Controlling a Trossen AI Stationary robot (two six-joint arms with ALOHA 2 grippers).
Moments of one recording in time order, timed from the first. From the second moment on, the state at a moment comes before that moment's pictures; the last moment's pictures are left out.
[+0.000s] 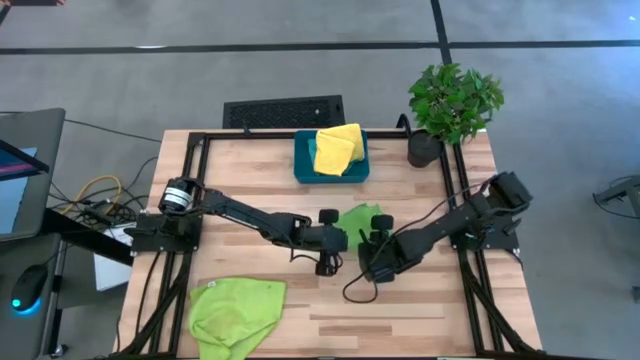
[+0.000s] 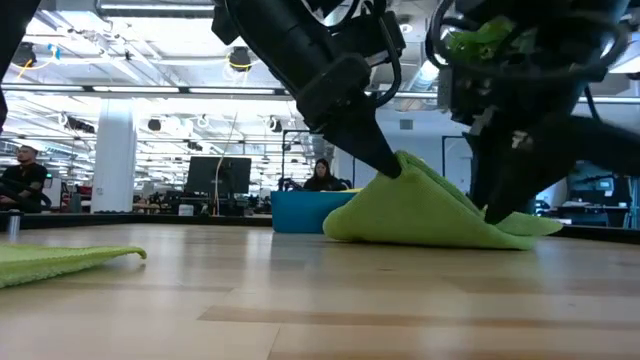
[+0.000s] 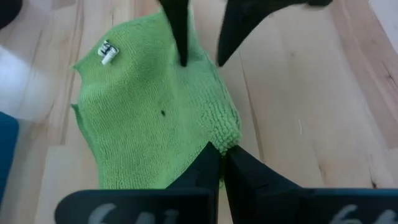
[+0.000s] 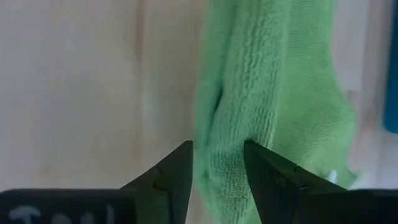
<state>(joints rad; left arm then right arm) -0.18 1.97 1.33 -0.17 -0.21 0.07 0.43 1.72 0.99 -0.70 0.43 0.25</state>
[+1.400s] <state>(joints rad) -0.16 1.94 1.35 -0.23 -0.19 0.04 0.40 1.82 0.99 -0.72 0.49 0.32</state>
